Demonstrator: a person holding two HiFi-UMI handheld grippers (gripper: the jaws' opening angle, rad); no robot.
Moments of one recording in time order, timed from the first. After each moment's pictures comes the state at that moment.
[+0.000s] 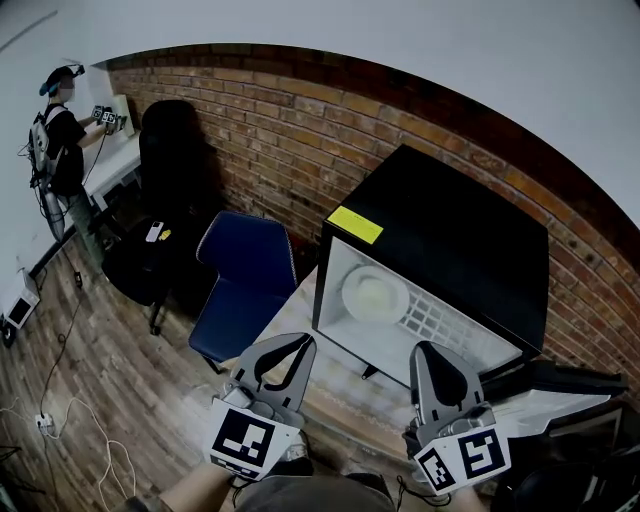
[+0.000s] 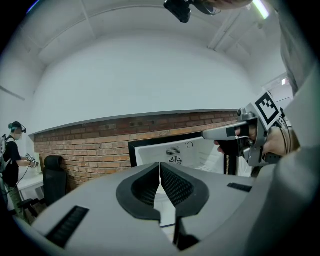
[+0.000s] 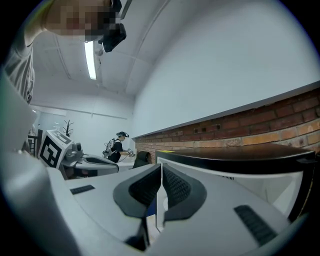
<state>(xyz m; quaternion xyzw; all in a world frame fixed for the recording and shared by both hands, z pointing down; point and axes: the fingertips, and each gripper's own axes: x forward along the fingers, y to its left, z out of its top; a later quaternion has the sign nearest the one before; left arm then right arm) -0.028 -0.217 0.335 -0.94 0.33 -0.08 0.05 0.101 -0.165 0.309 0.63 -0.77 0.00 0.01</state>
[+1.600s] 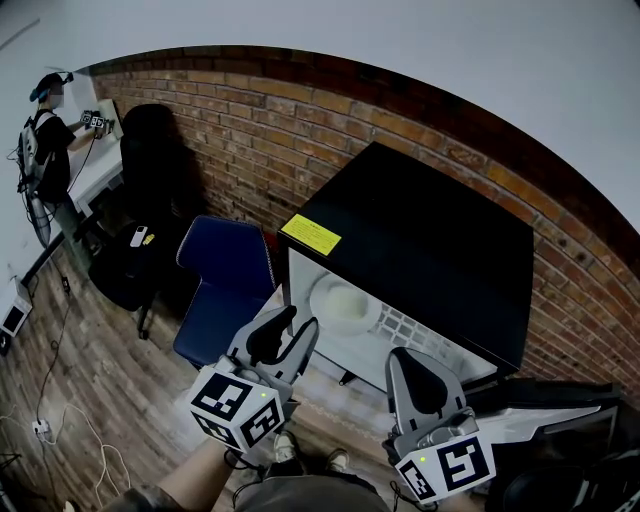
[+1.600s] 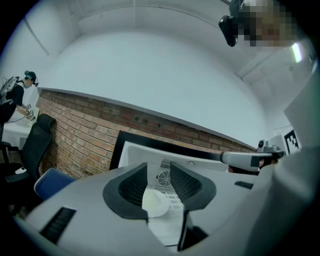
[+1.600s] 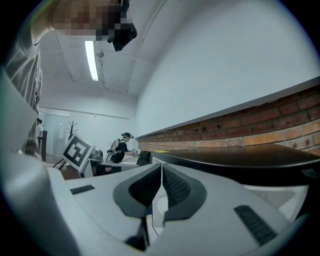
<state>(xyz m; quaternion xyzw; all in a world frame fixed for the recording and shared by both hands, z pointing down) 0.037 -0.265 0.337 -0.94 0.31 0.02 -0.11 0.130 -0.174 0.306 0.61 -0.79 0.00 0.01</state>
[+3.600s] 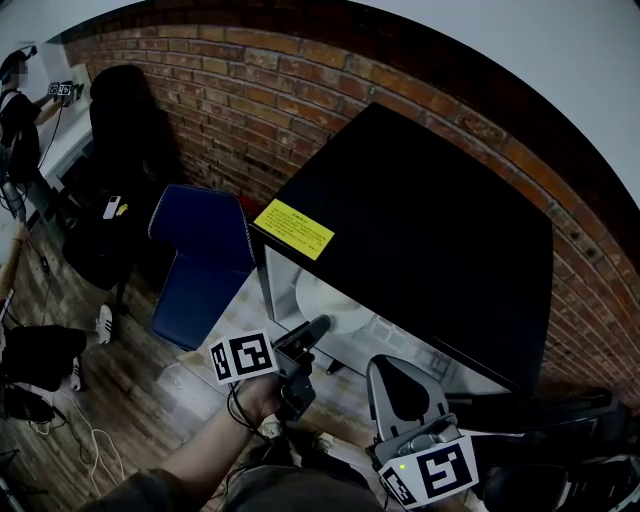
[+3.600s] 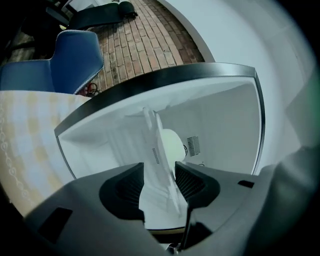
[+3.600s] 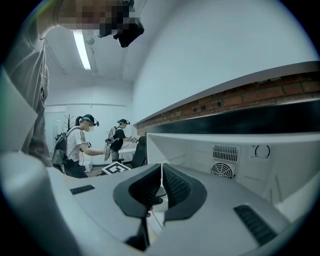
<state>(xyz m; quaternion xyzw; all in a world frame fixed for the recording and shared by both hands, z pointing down) 0.108 -0.314 0.522 -0.77 0.19 0.06 -0.61 0.133 -0.210 0.368 0.61 -0.78 0.06 0.08</state>
